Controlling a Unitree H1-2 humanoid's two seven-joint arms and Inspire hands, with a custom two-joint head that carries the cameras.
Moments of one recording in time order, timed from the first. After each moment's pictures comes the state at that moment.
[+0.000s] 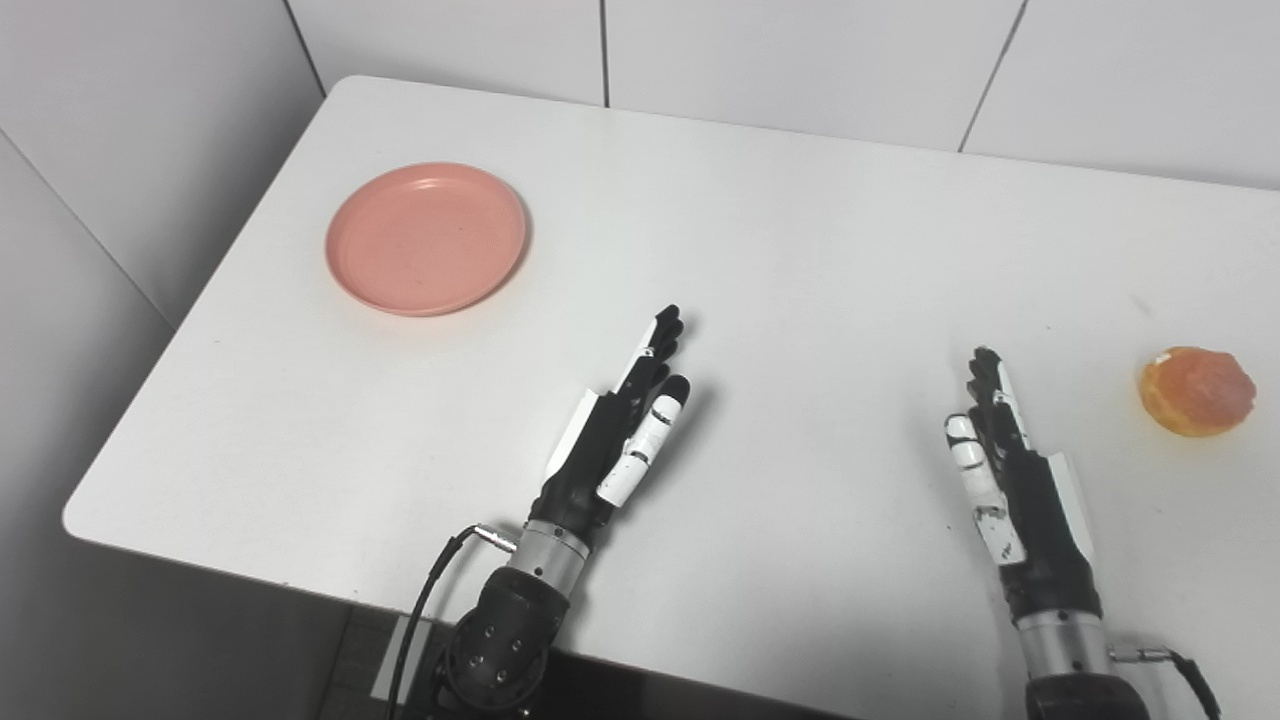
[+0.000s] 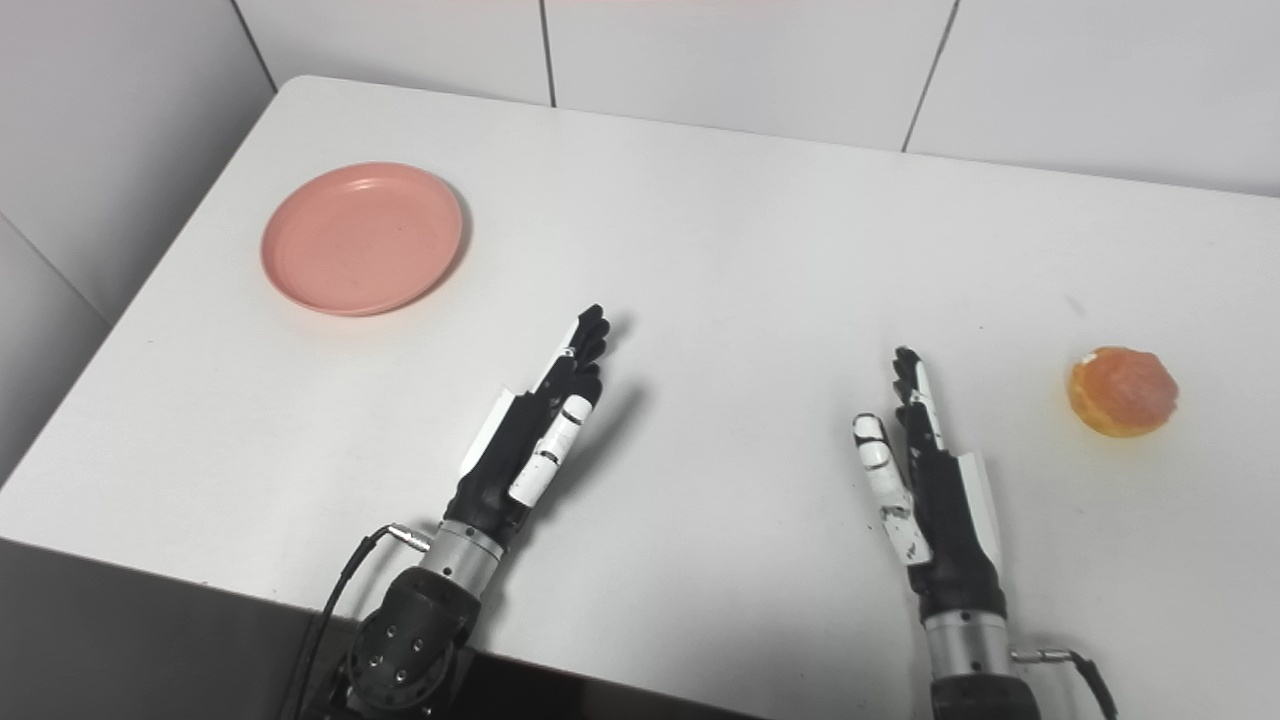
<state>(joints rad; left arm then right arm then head) 0.07 -0.02 -0.22 -0.13 0.22 -0.08 -0.04 0.04 -0.11 0.11 -0.19 -0.21 0.01 0.04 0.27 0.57</state>
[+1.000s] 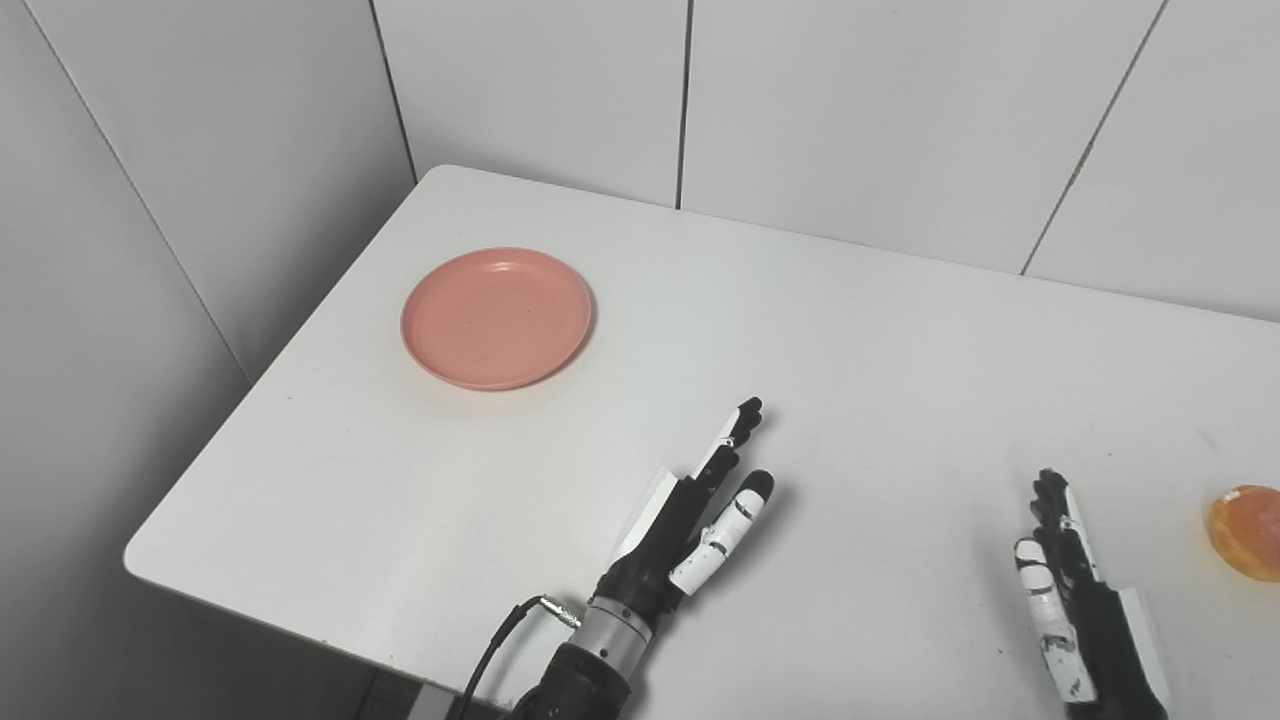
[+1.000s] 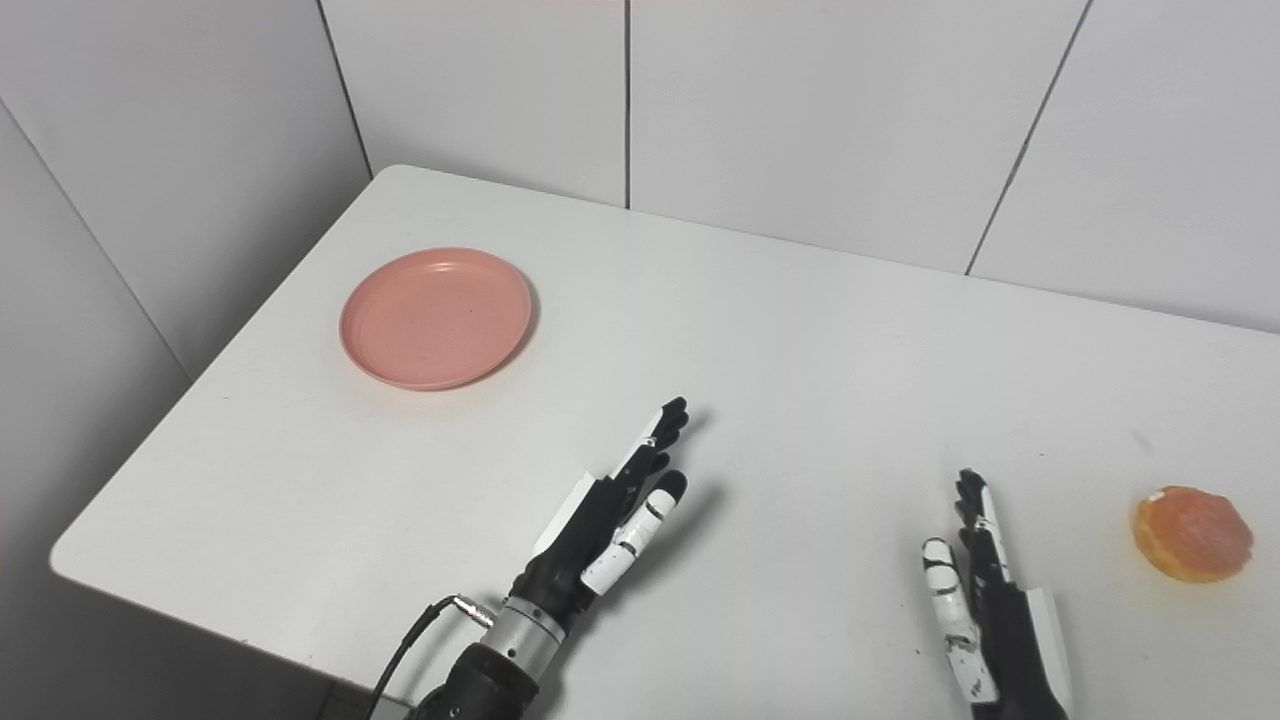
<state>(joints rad) 0.04 -0.05 -0.25 -0.09 0.32 -0.11 0.01 0.04 -0.14 0.09 -0.15 -0.18 -0.06 0.05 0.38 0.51</state>
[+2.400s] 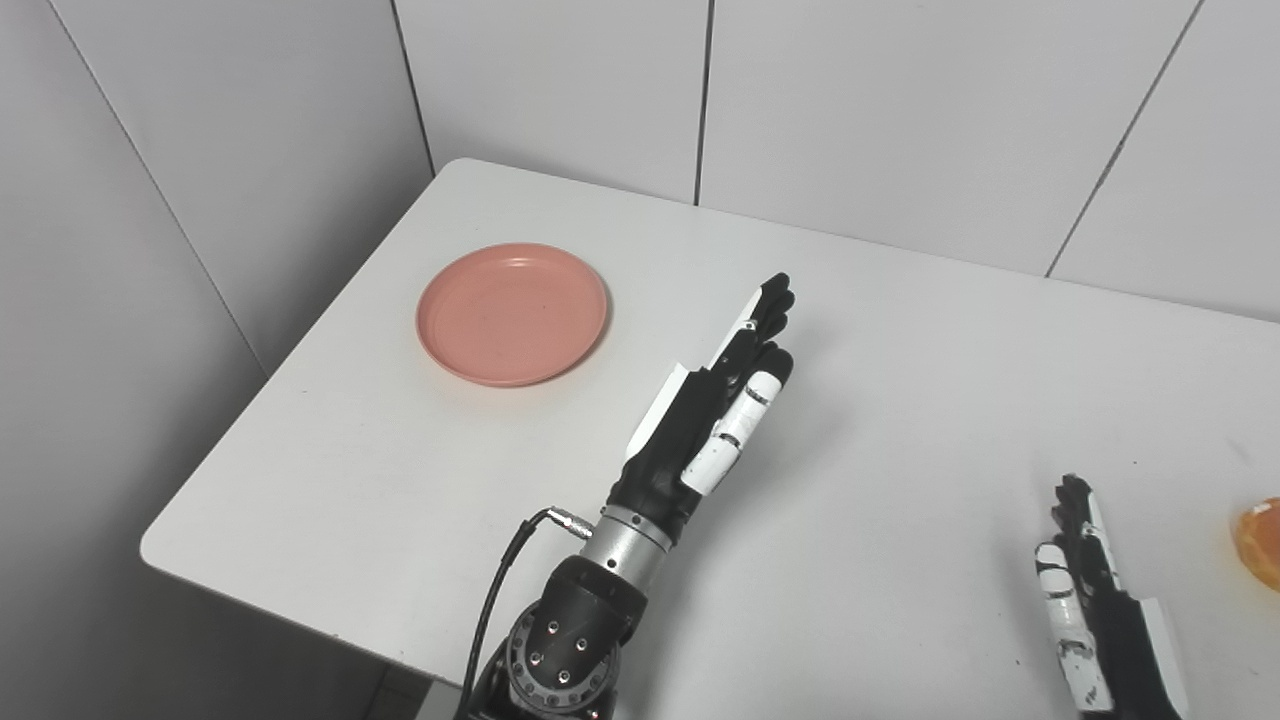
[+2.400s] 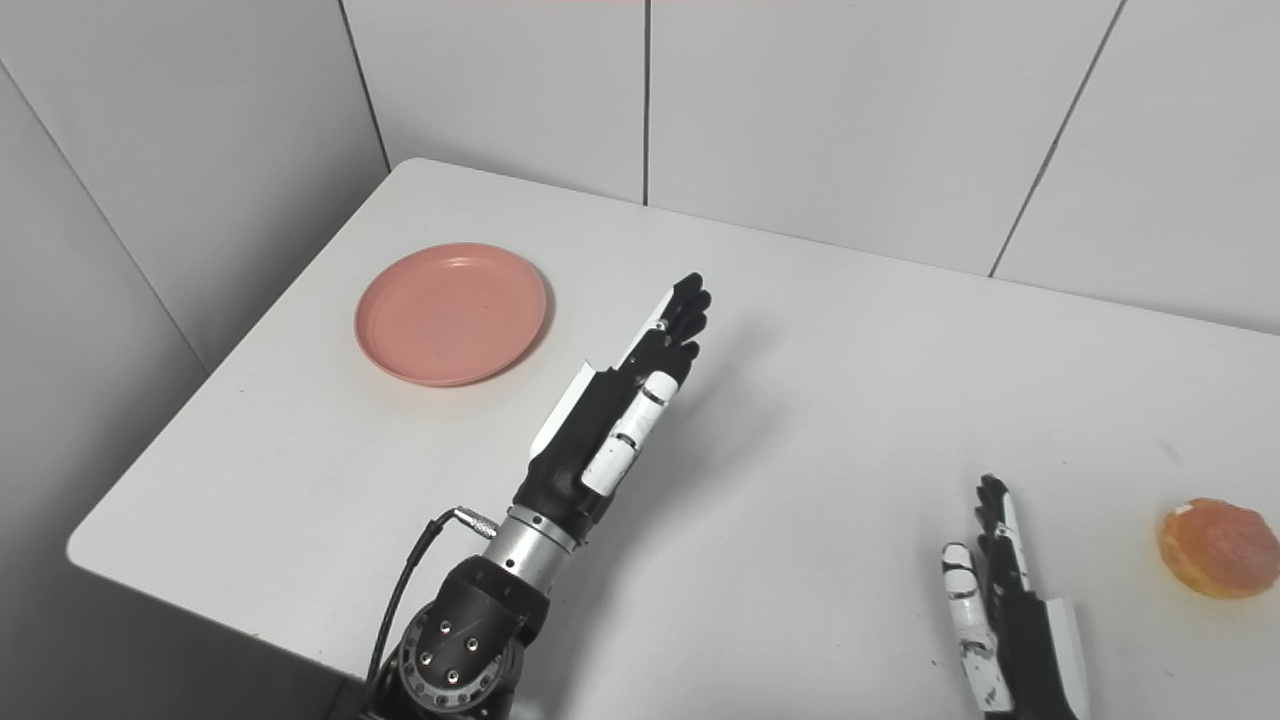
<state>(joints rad) -0.08 -0.07 -0.15 -0.38 0.18 0.10 -0.05 0.03 -0.11 0.09 -0.16 -0.19 -0.04 0.06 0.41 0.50</state>
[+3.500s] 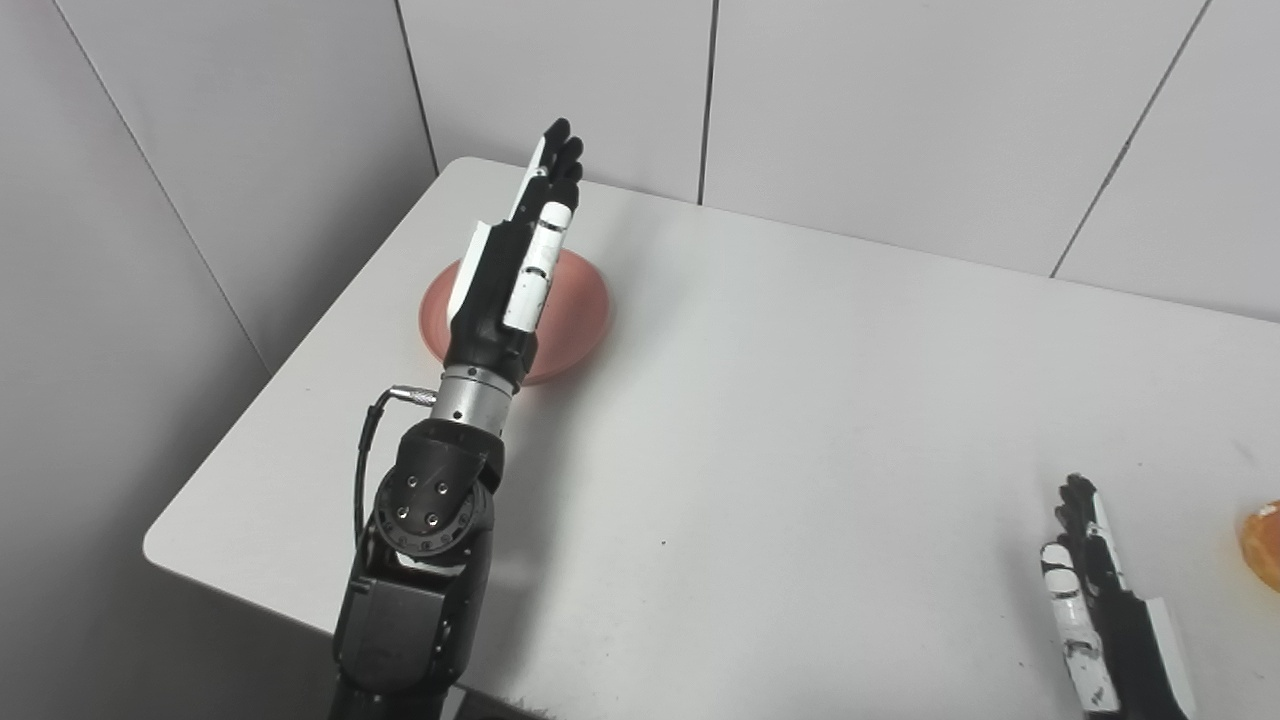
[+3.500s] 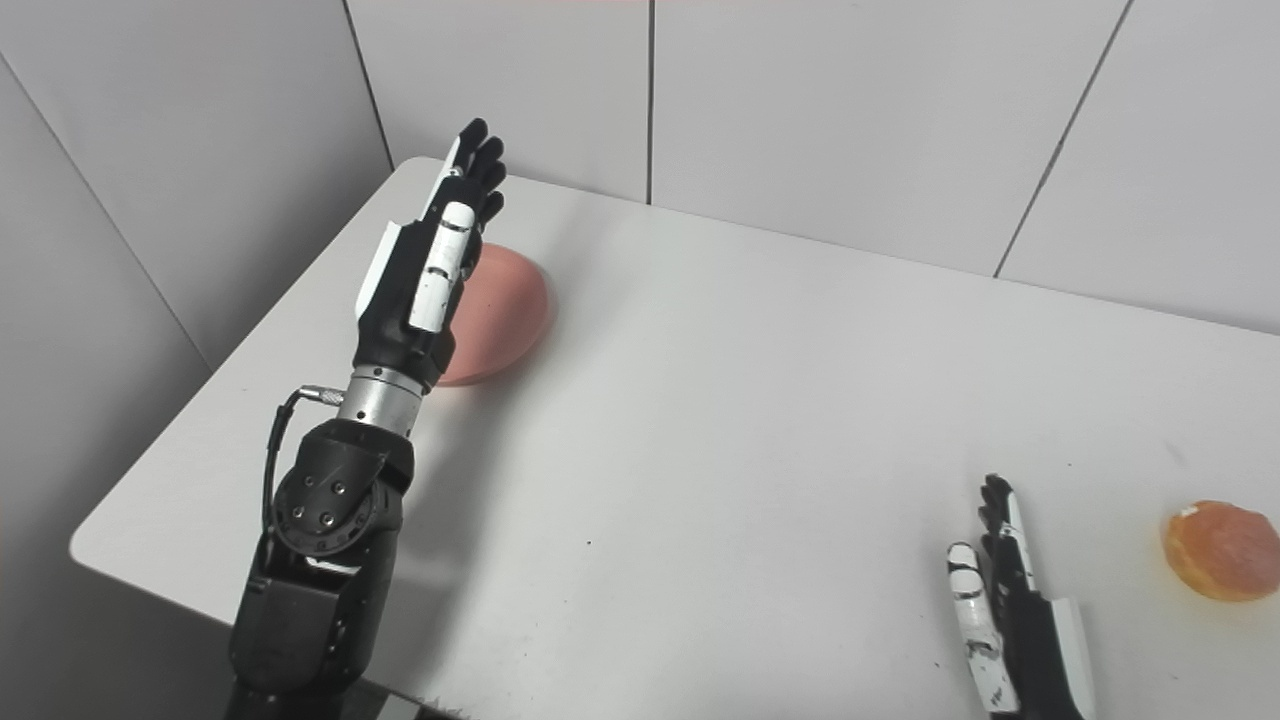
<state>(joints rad) -0.25 0.11 0.20 -0.37 0.00 0.17 0.01 0.02 -0.11 0.09 -0.16 -0.18 -0.04 0.07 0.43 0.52</state>
